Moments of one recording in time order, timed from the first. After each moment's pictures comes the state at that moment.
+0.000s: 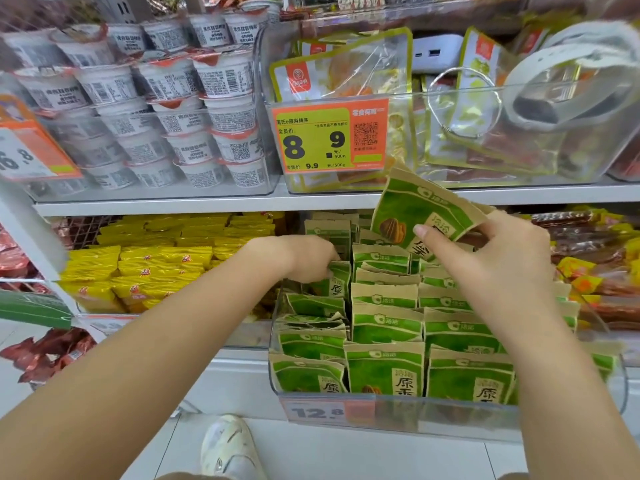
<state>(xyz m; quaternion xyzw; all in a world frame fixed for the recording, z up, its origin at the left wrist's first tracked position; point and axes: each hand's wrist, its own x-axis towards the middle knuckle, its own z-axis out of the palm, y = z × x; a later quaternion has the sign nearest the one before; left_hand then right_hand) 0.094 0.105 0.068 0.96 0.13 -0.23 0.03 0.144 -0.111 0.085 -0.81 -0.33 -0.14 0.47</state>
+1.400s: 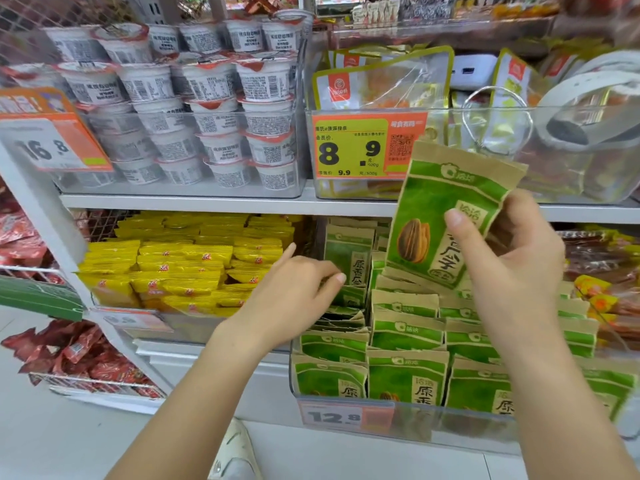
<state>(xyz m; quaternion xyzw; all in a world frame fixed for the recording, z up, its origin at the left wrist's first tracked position) 0.011 0.090 0.050 0.97 0.16 0.10 0.14 0.126 -0.089 0.086 -0.65 -0.37 -0.13 0.65</state>
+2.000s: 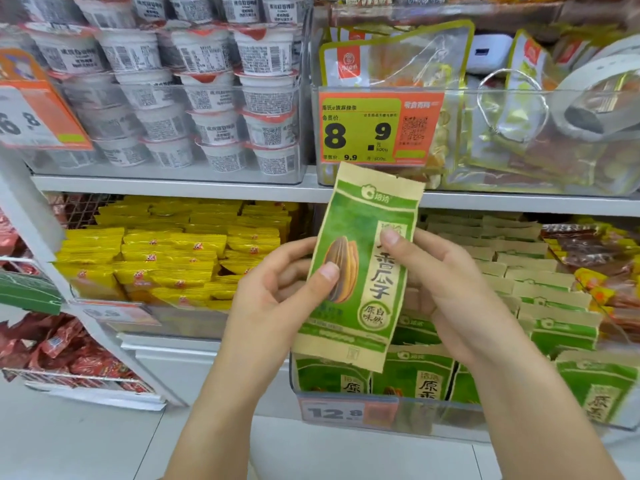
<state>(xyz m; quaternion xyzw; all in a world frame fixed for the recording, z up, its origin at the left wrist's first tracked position) -0.030 0.055 0.053 0.64 0.16 0.31 0.69 0.094 -0.066 0.083 -0.59 -0.29 0.32 0.68</state>
